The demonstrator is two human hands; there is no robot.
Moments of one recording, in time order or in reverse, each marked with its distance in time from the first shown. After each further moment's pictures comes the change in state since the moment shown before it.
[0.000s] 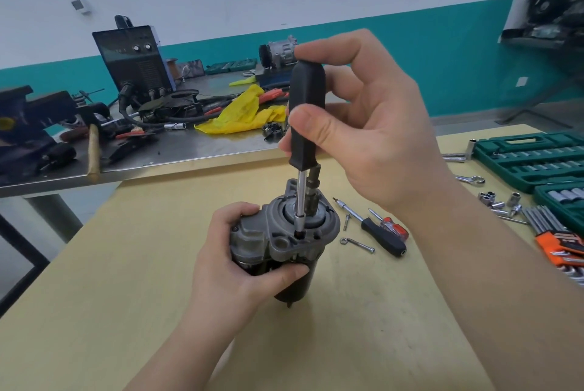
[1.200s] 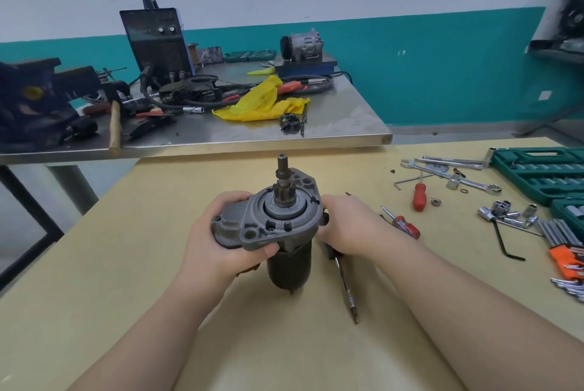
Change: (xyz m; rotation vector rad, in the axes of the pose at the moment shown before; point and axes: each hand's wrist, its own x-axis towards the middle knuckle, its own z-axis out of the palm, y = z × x) left_hand 0.009 -0.034 -0.038 -0.302 -0.041 -0.138; right_hand -0.049 0.148 0.003 -1.009 -0.457 0.777
